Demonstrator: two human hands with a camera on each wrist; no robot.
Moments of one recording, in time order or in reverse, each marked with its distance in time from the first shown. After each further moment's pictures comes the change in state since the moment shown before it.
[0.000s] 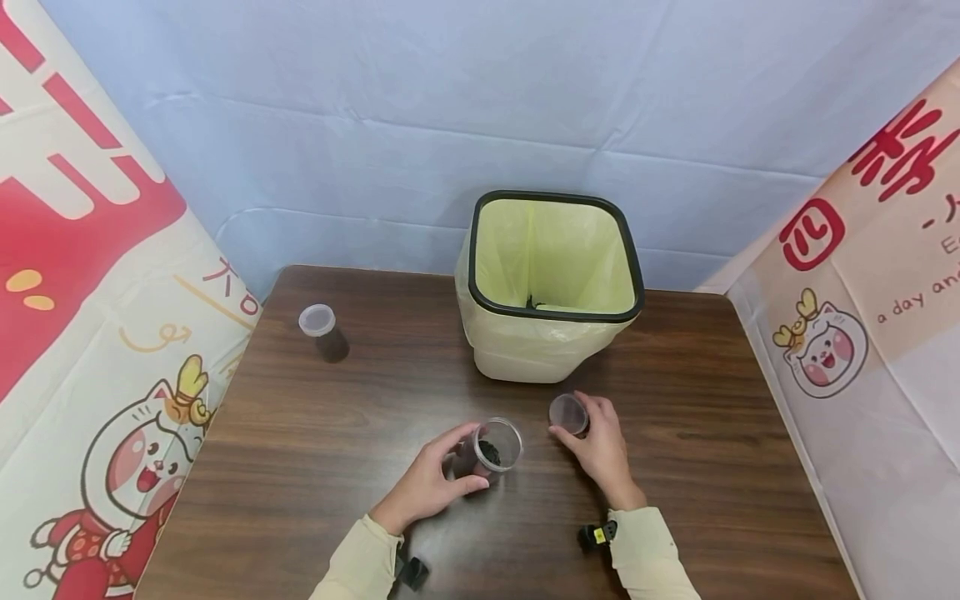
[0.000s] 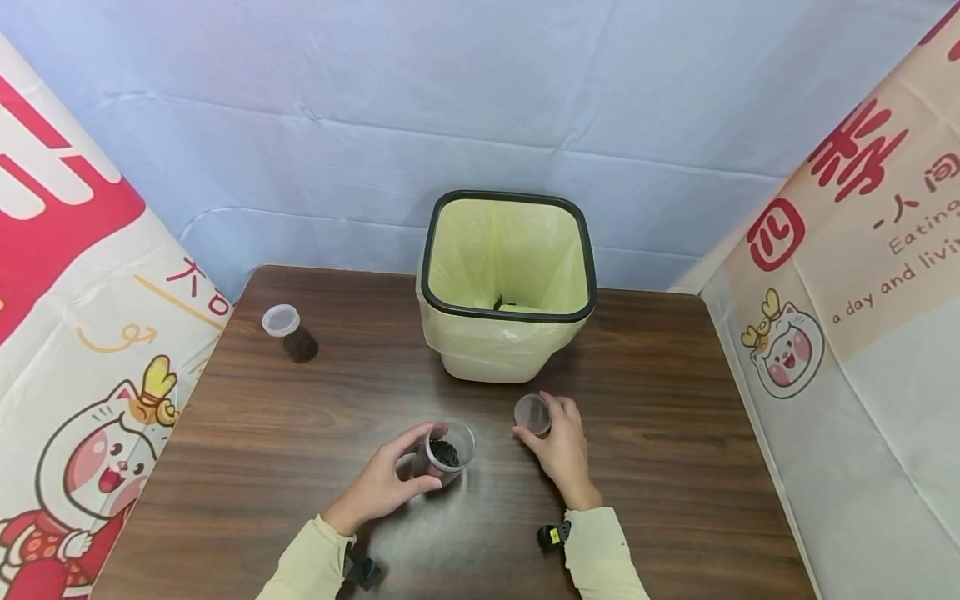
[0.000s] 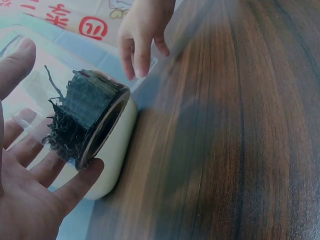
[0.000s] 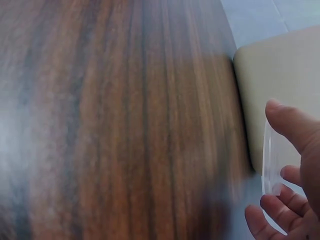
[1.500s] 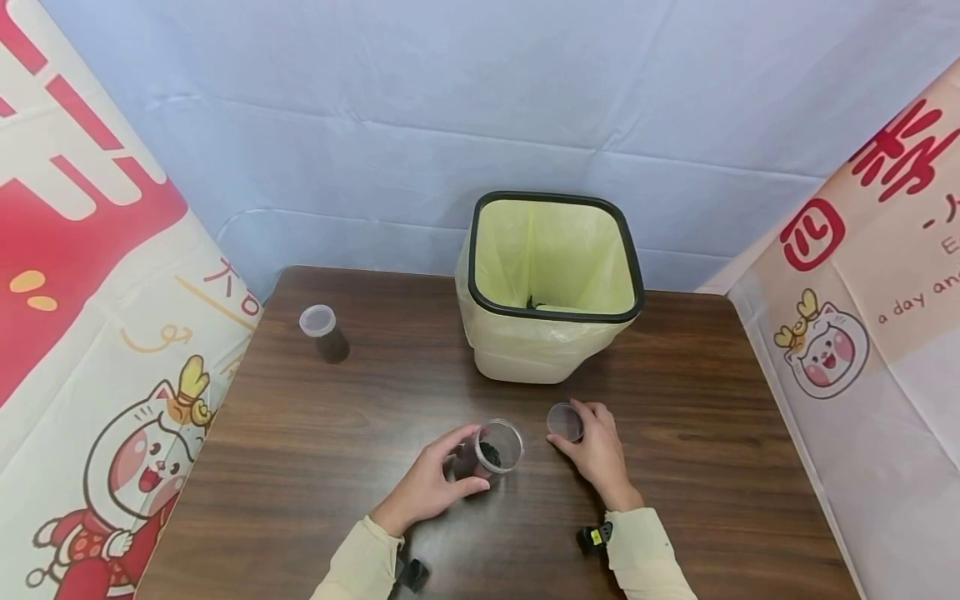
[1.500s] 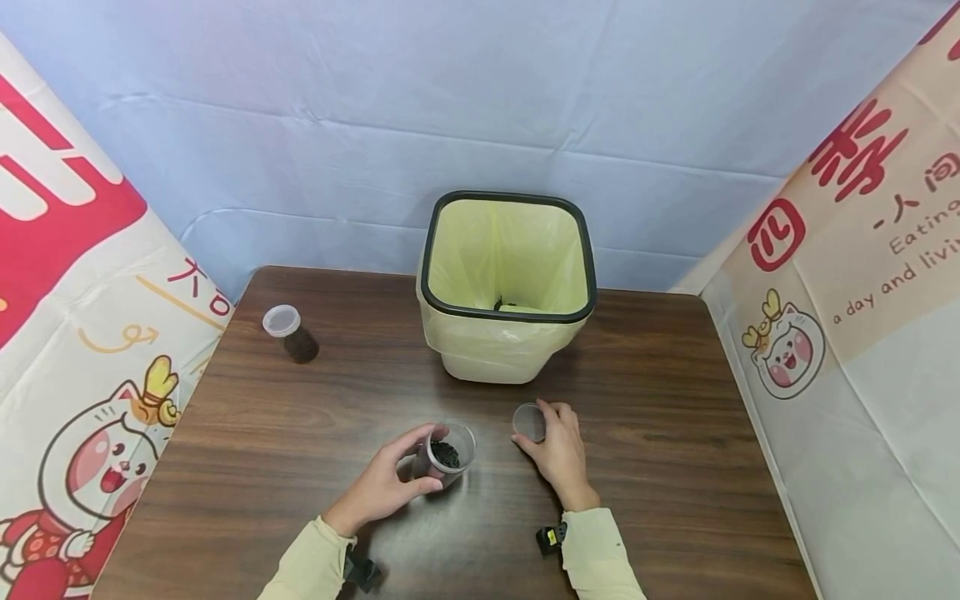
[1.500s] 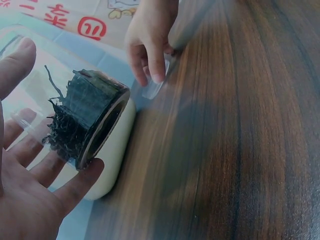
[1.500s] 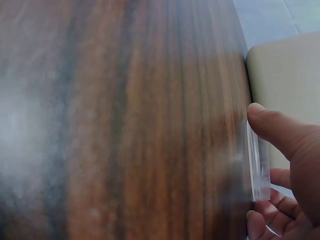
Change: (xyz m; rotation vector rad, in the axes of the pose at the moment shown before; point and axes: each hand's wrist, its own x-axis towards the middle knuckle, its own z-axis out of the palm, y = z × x) left_hand -0.002 0.001 0.001 0.002 0.002 0.012; right_hand -0.004 0.002 0.006 -0.126 -0.071 -0.029
